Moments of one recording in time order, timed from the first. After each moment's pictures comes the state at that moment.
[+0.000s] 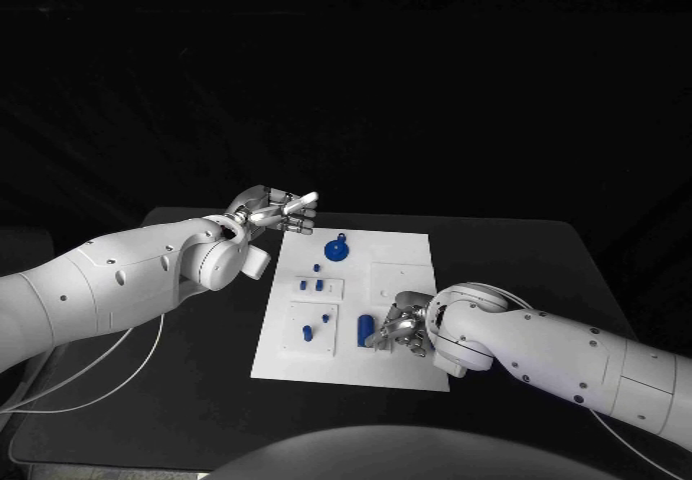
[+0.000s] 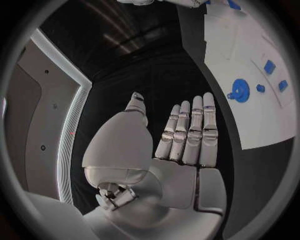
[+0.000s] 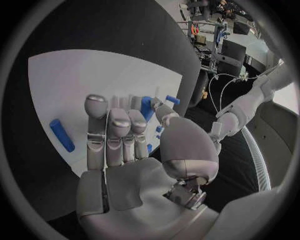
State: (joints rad) left arm 1.14 -0.74 -0.10 1.22 -0.25 -0.20 0.27; left_hand 1.22 -0.10 -0.09 0.24 0.05 1.01 0.15 0.07 0.07 1.10 0.14 0.06 0.06 1.16 0.12 0.06 0.07 0.08 1.13 0.10 0.08 0.07; right arm 0.85 -0.62 0.08 1.47 -1.15 0.00 -0.61; right_hand 0.98 -0.04 0.32 -0.06 0.14 1.24 0.00 0.07 0.68 1.41 -0.06 0.93 1.30 1.45 -0.11 1.02 1.05 0.07 1.47 -0.13 0.63 1.22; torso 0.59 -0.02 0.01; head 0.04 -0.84
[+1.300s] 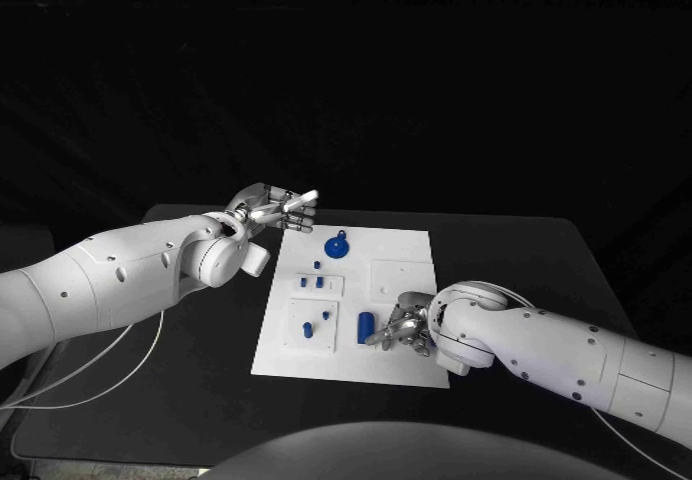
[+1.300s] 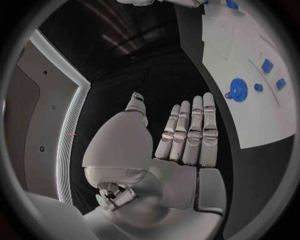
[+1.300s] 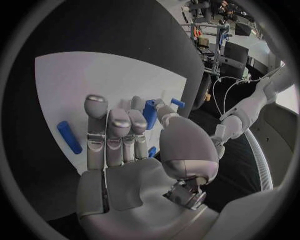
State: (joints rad) left arm 1.14 -0.74 -0.10 1.22 -0.26 -0.20 0.26; left_hand 1.22 -0.10 -0.09 0.23 0.05 1.01 0.15 0.07 0.07 1.10 0.14 0.06 0.06 1.16 0.12 0.06 0.07 0.08 1.13 0.10 0.08 0.07; right arm 0.84 -0.61 0.08 1.45 -1.16 0.03 -0.62; right_hand 0.98 -0.04 0.23 0.01 0.05 1.25 0.00 0.07 0.67 1.41 -0.06 0.94 1.30 1.45 -0.11 1.02 1.06 0.05 1.47 -0.13 0.63 1.22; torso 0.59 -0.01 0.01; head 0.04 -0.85
